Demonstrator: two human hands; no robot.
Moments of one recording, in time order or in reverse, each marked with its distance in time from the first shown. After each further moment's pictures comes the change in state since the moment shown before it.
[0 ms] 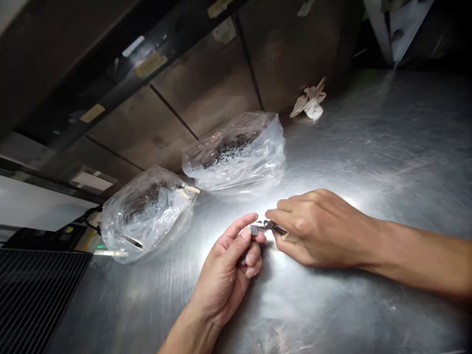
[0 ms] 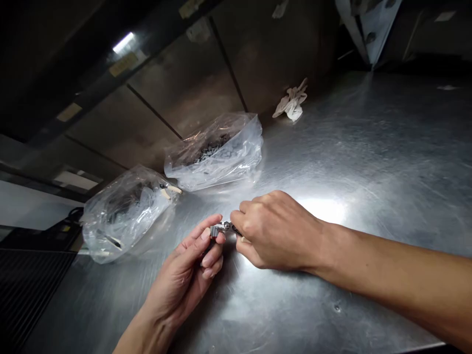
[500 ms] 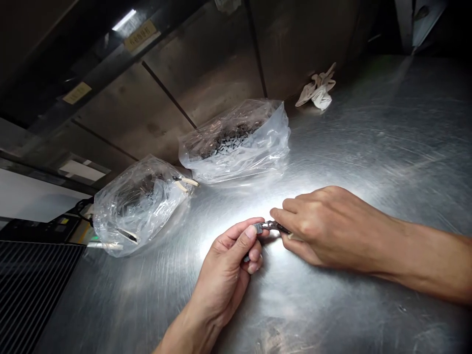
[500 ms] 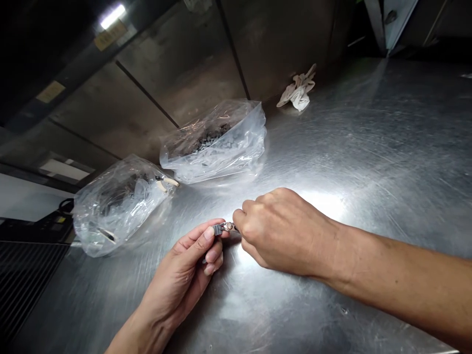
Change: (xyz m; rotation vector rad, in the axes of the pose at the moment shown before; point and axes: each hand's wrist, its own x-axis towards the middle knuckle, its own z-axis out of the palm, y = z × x) left_hand 0.002 -0.006 -0.002 0.067 0.076 0.003; right_hand -0.001 -0.001 0.005 -0.087 0.013 -0.076
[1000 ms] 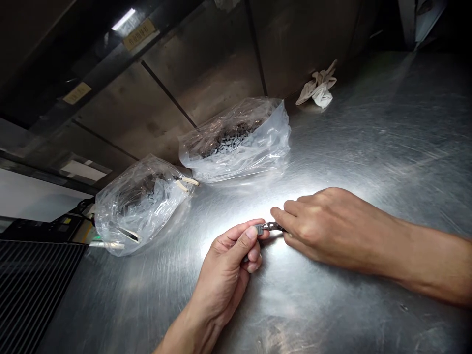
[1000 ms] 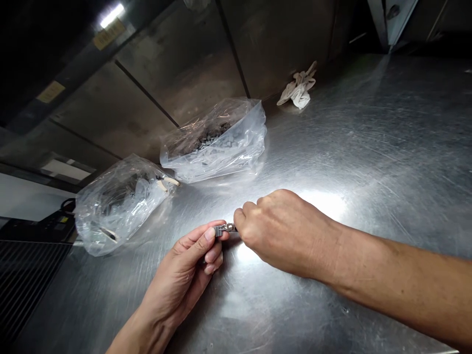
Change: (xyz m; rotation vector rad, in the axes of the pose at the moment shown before) left_hand -0.001 -0.003 -0.003 0.030 0.025 0.010; right_hand -0.002 -0.002 -0.002 -0.055 -0.011 -0.019
